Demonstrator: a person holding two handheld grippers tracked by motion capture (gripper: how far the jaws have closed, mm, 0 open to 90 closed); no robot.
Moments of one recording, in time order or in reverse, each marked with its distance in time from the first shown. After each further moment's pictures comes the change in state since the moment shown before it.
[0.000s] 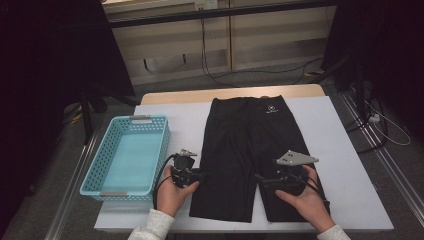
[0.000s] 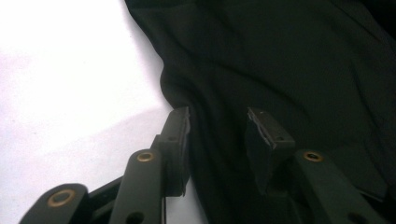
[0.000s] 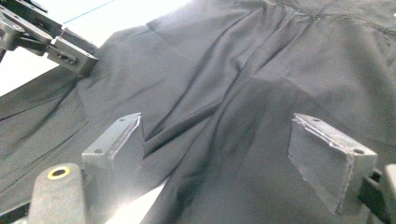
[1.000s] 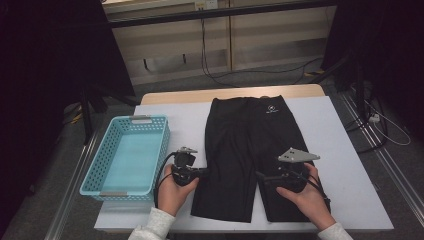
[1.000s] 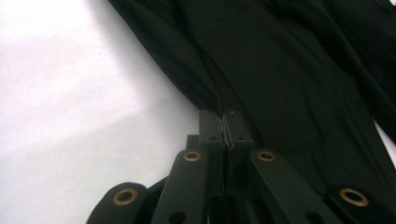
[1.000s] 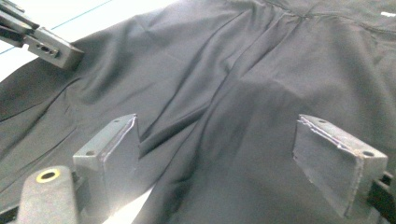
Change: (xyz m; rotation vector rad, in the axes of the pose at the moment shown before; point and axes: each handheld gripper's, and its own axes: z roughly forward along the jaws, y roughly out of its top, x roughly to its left) left arm -0.005 0.010 -0.008 -0.037 -0.110 -0.038; right arm -0.007 0.003 0.002 -0.002 -0.019 0.028
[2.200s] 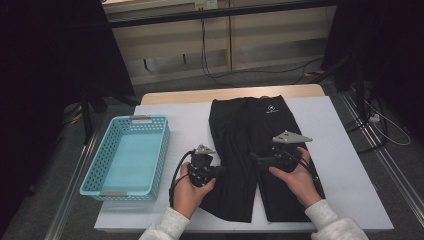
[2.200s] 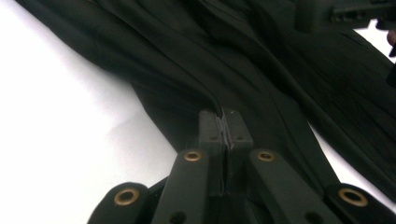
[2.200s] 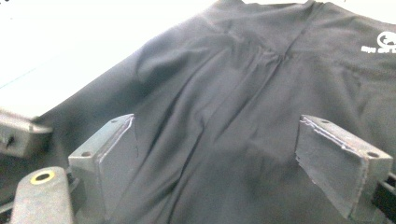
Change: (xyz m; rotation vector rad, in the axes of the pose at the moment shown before) left arm -0.043 0.012 0.016 -0.056 -0.041 0.112; right arm -0.017 0.033 0.032 -0.060 -0.034 0.048
